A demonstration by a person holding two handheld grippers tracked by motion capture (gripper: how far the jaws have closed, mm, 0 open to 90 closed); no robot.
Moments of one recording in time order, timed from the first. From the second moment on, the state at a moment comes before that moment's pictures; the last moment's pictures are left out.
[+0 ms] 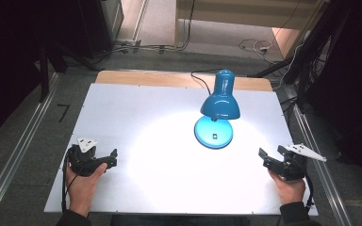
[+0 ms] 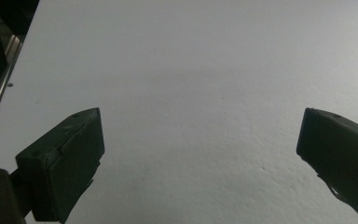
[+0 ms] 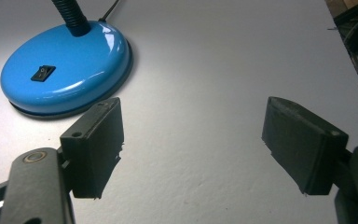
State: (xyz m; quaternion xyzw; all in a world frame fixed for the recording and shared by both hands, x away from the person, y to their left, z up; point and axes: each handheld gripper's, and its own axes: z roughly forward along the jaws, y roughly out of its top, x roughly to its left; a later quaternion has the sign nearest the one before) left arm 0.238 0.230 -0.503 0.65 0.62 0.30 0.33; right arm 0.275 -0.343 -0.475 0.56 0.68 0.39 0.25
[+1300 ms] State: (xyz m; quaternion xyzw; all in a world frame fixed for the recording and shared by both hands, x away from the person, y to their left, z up) left arm 0.235 0.228 -0.501 0.63 0.62 0.31 0.35; right arm 0.303 -0.298 -0.485 0.50 0.73 0.40 0.24
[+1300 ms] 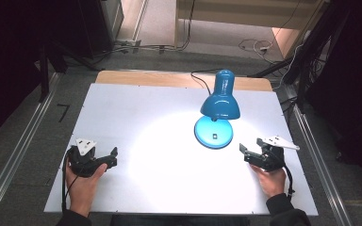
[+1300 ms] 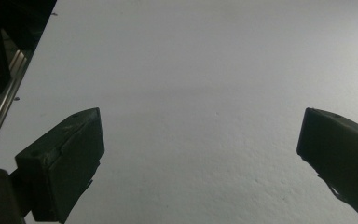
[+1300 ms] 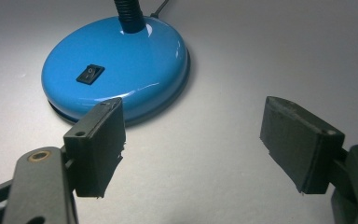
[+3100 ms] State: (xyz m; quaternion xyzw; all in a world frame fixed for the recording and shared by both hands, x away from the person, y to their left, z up) left arm 0.236 0.232 -0.502 0.63 0.62 0.30 0.36; right arm 0.326 -0.264 -0.487 0.49 0.73 0.42 0.24
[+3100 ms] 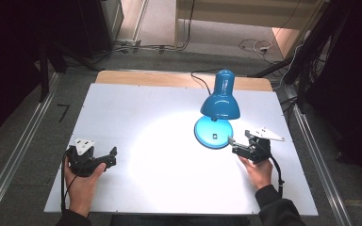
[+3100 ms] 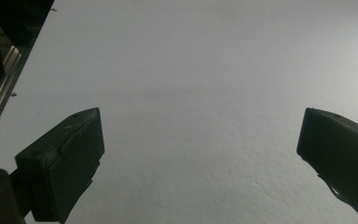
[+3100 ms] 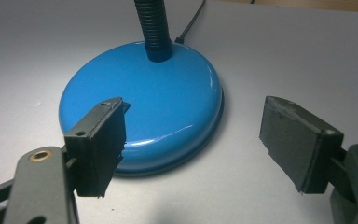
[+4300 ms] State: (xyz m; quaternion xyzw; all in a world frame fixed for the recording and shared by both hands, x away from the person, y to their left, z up) left arm 0.236 0.232 -0.503 0.63 0.62 0.30 0.36; right arm 0.337 -0.230 -0.495 0.44 0.77 0.43 0.20
